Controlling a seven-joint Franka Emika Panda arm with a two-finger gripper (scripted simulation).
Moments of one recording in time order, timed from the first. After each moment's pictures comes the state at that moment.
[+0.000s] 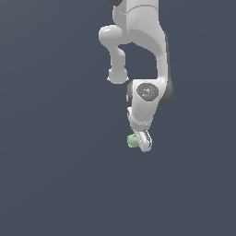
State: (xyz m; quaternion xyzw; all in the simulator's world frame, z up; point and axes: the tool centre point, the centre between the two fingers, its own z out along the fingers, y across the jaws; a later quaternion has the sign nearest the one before) arm 0.004 0.093 0.081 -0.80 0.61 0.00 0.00
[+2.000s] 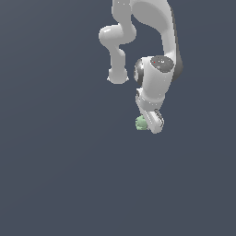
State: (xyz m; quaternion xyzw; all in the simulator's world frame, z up) arm -0.047 0.132 0.146 -0.80 0.61 0.00 0.00
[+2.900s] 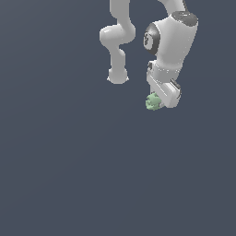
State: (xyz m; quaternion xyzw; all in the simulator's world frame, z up) arm -0.098 0.174 0.240 -0.80 0.61 0.00 0.00
